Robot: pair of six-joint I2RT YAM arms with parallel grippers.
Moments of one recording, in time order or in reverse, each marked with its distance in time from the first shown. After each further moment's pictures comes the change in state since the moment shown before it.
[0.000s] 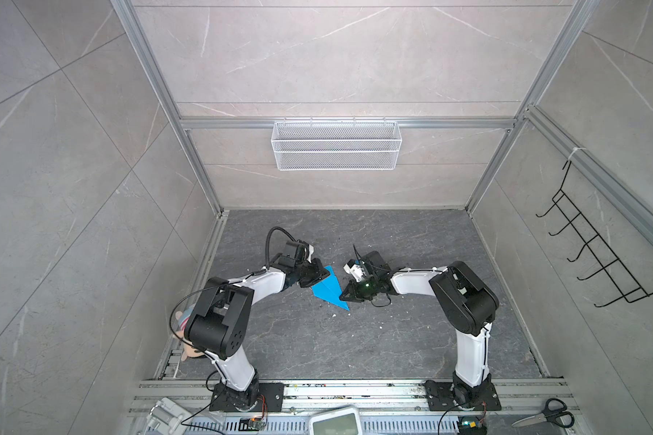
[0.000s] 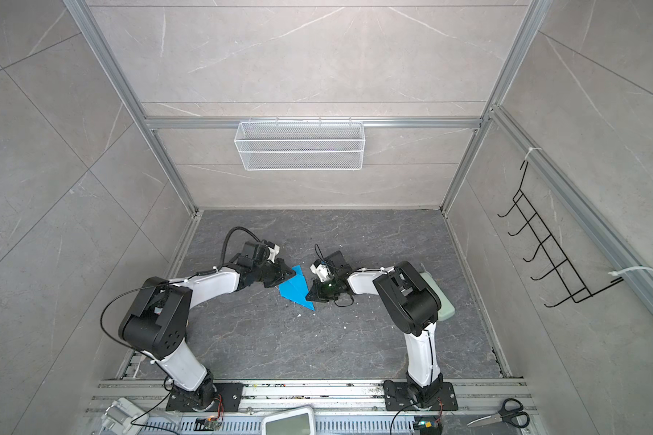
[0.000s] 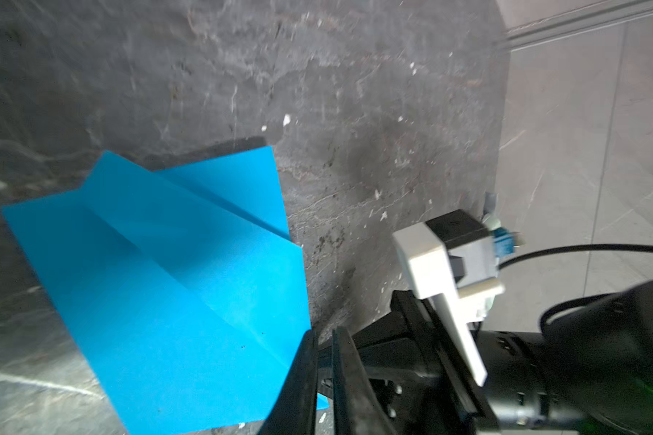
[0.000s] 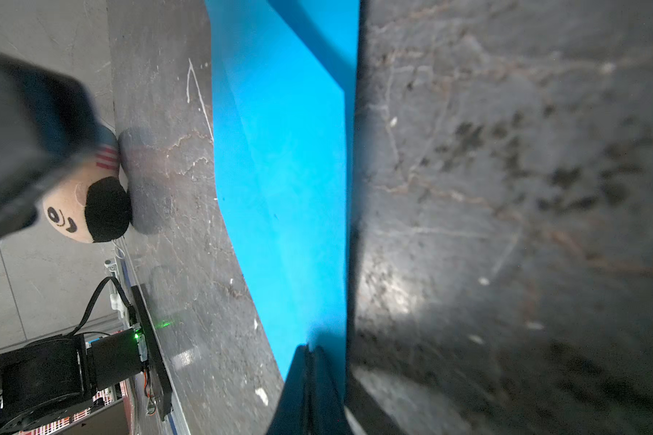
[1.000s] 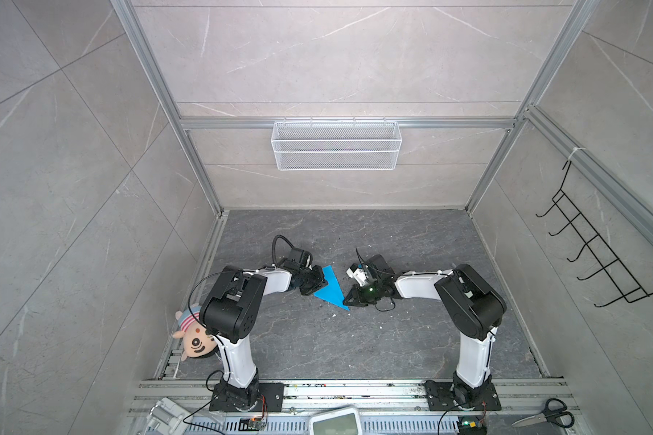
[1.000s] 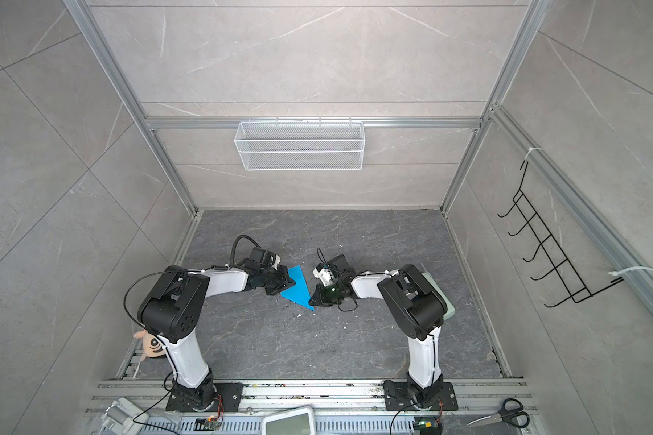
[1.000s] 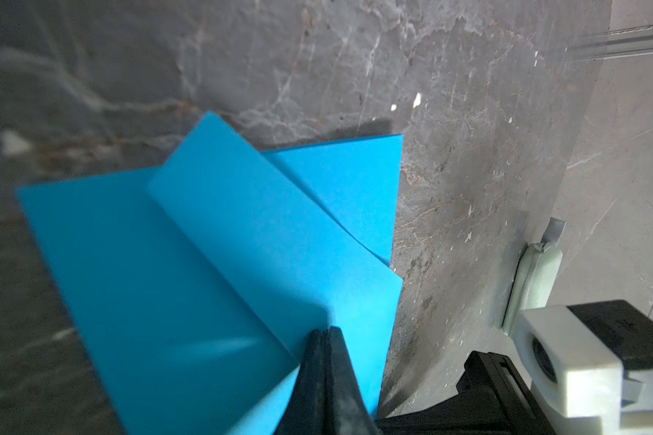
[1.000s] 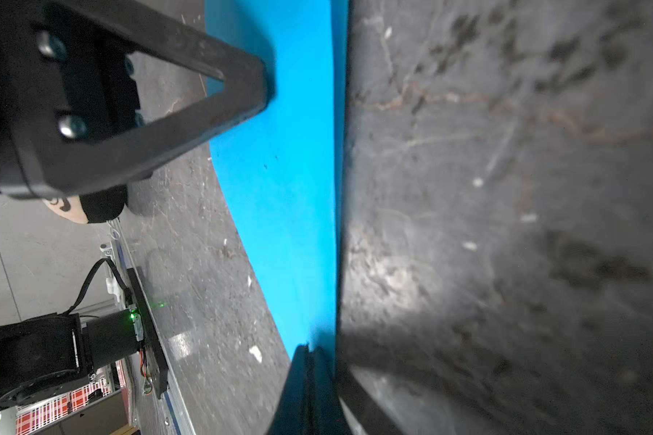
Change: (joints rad) left arm 0.000 0.111 0.003 0.006 -0.063 -0.060; right arm -0.001 -0.075 -0.100 -0.010 -0.008 -0.024
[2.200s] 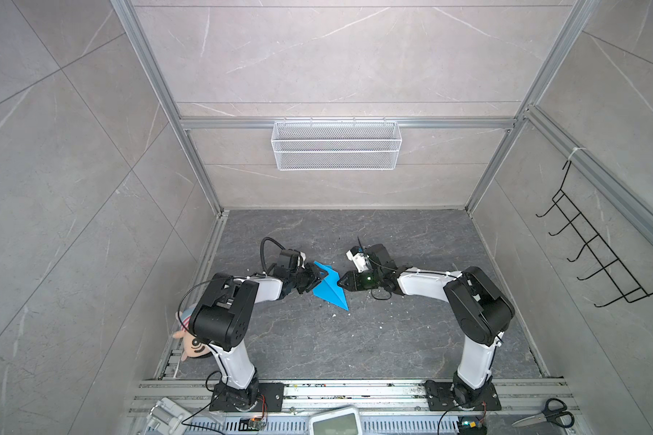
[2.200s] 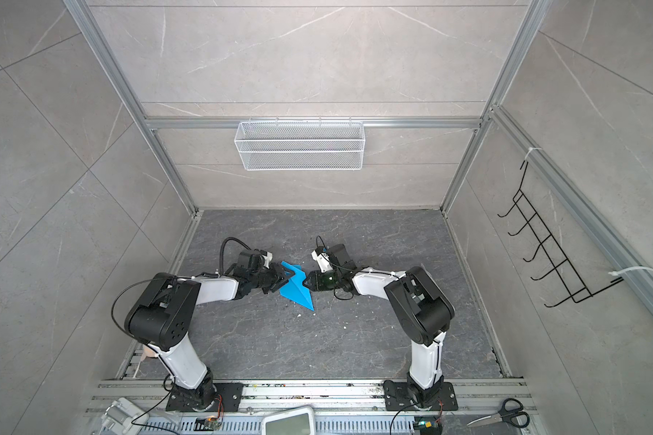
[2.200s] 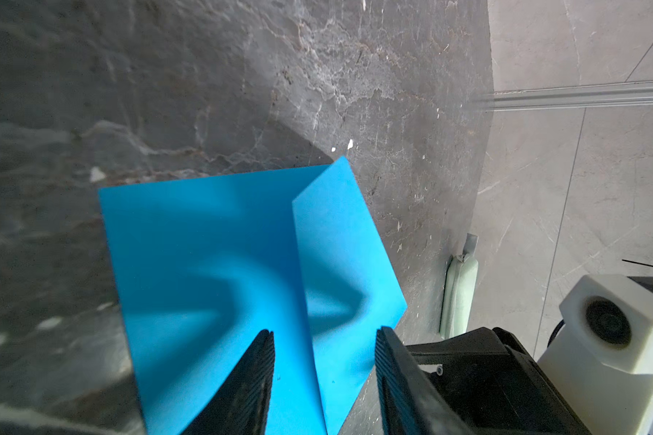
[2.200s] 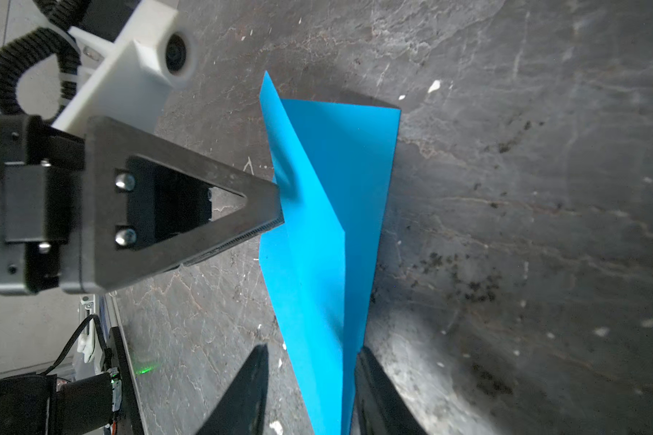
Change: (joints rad) left arm 0.051 -0.064 -0.139 0.291 0.096 -0.125; right arm -0.002 -0.041 0.074 0.133 0.143 -0.010
